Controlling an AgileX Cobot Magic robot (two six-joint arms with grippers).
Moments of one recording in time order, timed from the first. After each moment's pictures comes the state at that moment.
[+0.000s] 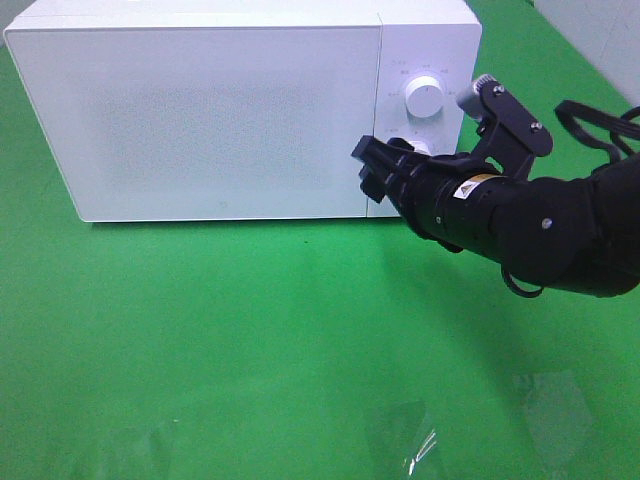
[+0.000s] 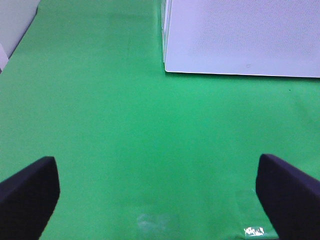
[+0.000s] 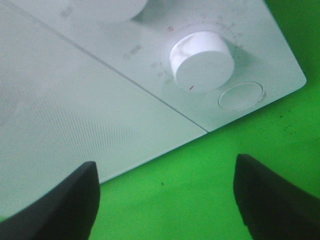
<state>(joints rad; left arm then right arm) -0.01 0.00 -0.52 -0.06 1.08 0.00 0.64 1.75 -0.67 0.59 -0.62 0.40</state>
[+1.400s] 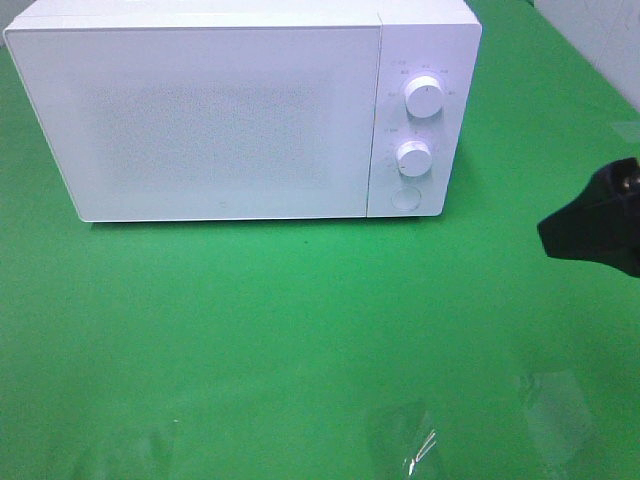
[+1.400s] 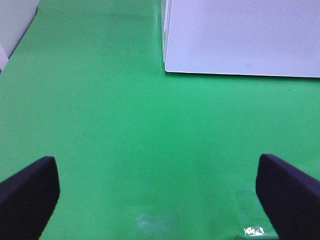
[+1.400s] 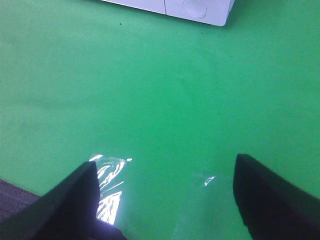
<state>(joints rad) -0.01 0.00 -0.52 -0.06 1.08 0.00 0.47 0.89 -0.71 -0.03 0.71 0.19</state>
